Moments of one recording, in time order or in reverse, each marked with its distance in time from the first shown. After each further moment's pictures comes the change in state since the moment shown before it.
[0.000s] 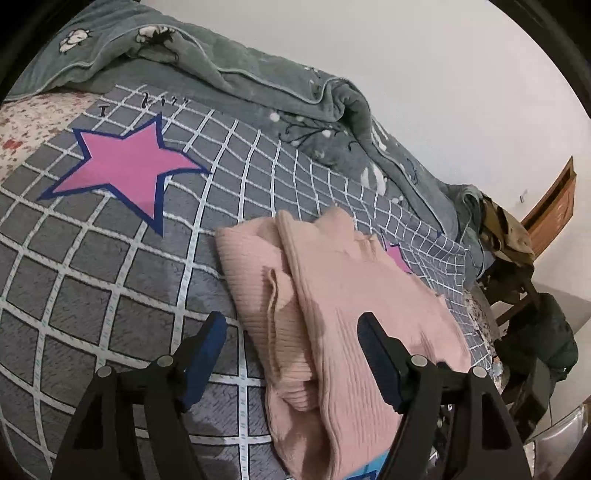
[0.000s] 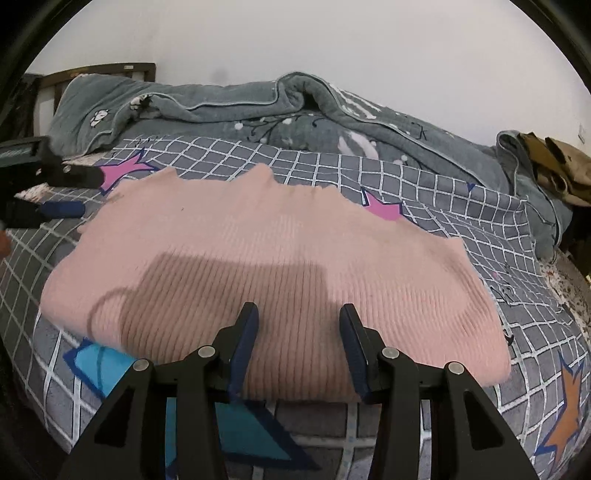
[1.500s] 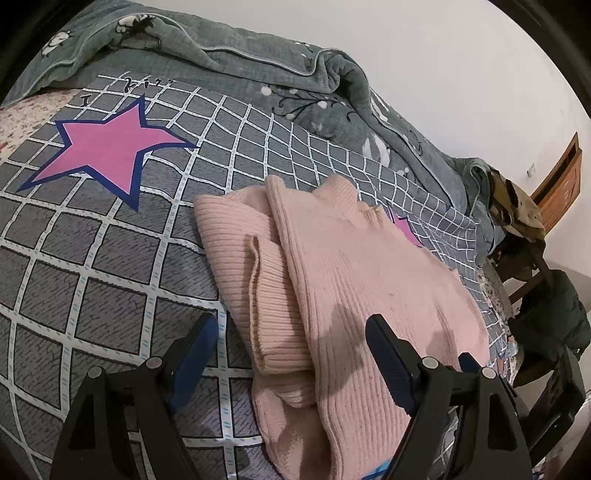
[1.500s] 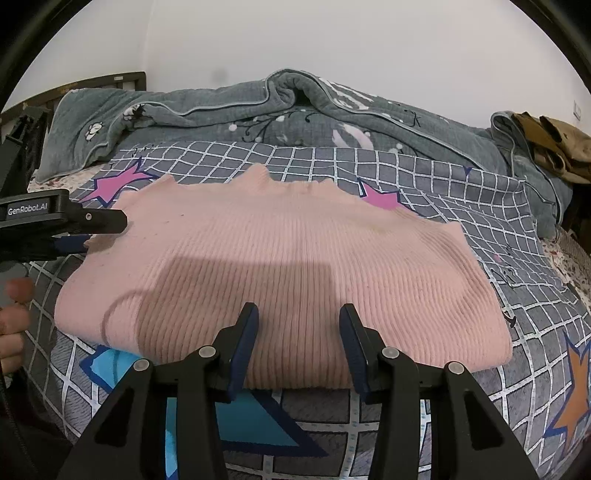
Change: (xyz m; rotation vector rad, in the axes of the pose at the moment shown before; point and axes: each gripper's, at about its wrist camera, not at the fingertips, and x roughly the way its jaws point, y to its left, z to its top) left arm 0.025 -0.011 -0.010 0.057 0.065 0.027; right arm -0.013 -0.006 -0.007 0.060 0.027 0.026
